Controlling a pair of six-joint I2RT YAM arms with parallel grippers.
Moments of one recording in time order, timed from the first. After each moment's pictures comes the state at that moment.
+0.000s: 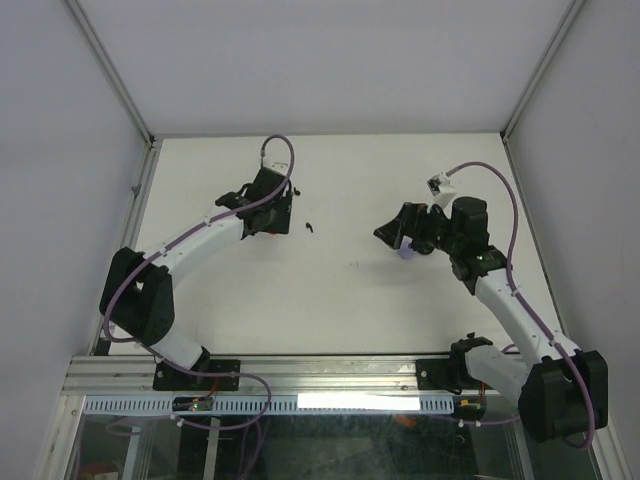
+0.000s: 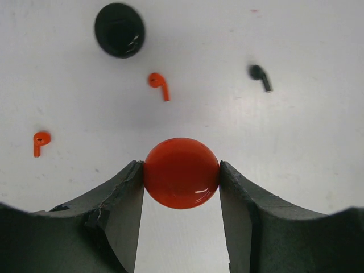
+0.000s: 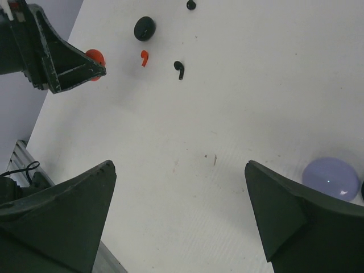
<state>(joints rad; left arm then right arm) -0.51 1.61 1.19 -0.54 -0.26 -0.34 0.22 0.99 0.63 -0.07 -0.51 0.39</state>
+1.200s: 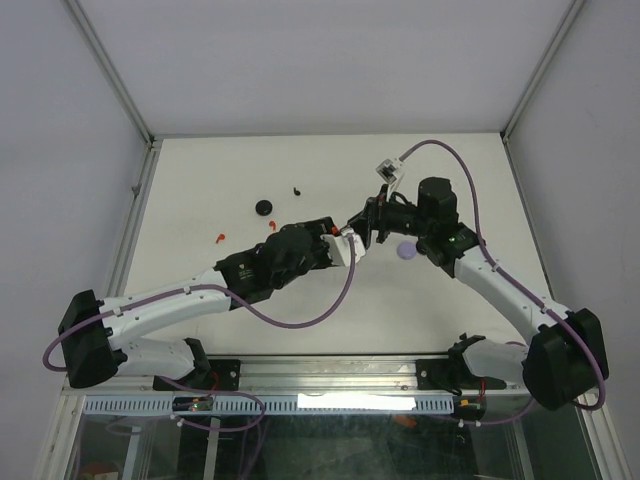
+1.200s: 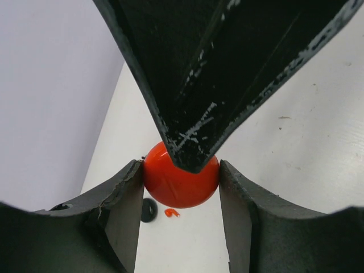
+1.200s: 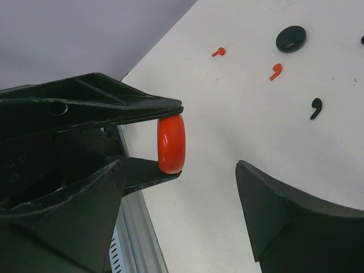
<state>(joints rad) -1.07 1.24 0.95 -0.07 -0.30 0.62 0.46 1.19 0.84 0.09 -0.76 0.41</state>
